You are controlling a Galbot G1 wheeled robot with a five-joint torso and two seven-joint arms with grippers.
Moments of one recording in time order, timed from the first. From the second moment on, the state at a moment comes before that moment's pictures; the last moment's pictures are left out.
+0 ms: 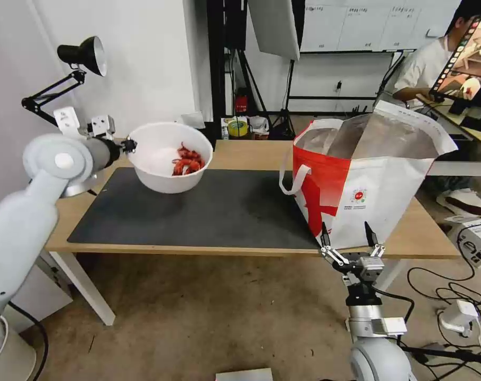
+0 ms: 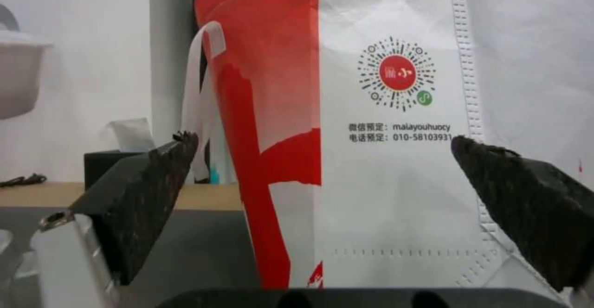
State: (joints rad) left arm 0.35 -0.77 -0.18 -1.81 -1.61 0.74 -0.82; right arm -1.52 1.28 0.45 1.97 0.17 0.46 0.16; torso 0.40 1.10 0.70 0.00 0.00
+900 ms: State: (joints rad) left arm 0.11 -0.92 -0.03 -1.74 -1.74 0.74 -0.92; right arm -1.54 1.28 0.45 1.99 0.17 0.46 0.15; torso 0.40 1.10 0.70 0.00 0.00
